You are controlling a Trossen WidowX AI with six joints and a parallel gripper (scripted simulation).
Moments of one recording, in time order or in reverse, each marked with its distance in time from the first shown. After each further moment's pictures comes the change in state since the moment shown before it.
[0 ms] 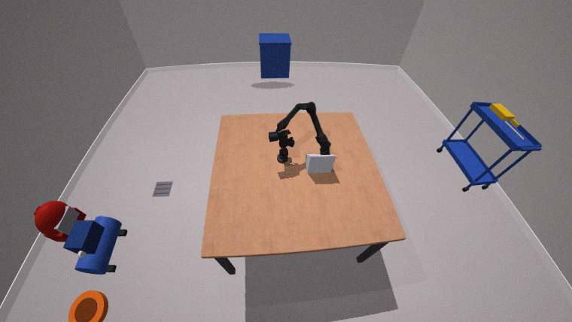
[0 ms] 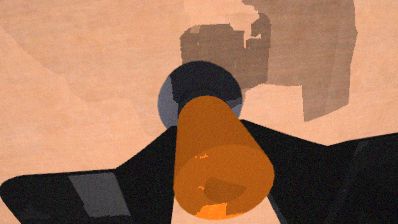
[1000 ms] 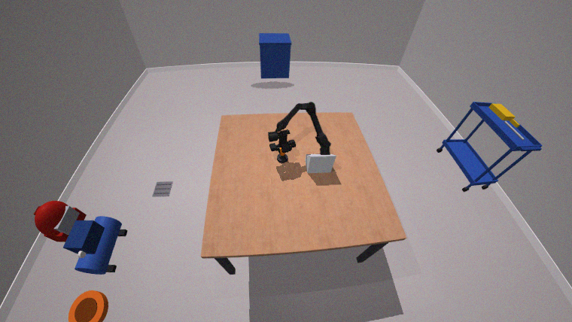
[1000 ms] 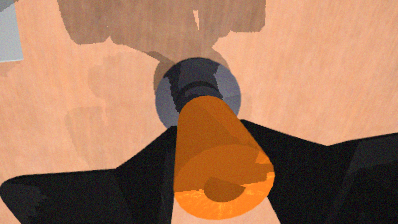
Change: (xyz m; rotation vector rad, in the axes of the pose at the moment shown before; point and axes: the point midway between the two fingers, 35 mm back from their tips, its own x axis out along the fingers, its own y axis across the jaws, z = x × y) arm 0.000 0.001 -0.003 1.344 0.001 -0.003
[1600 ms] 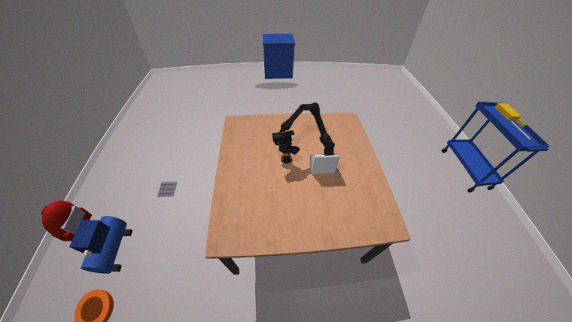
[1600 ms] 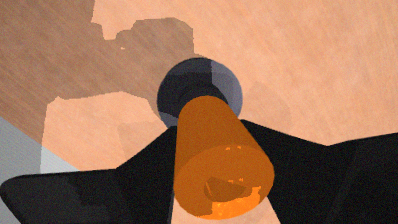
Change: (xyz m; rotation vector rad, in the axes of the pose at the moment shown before) arm 0.000 0.002 0.001 0.882 0.001 0.001
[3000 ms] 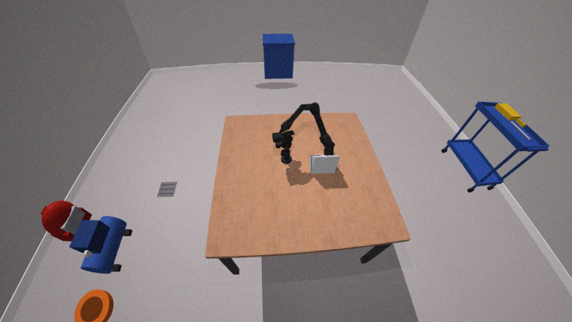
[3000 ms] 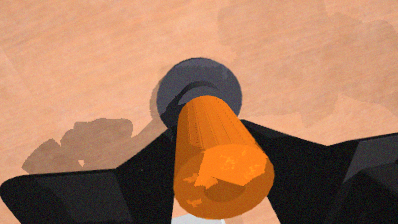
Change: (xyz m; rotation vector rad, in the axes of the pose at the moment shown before) arm -0.001 0.000 0.000 1.120 -0.003 0.000
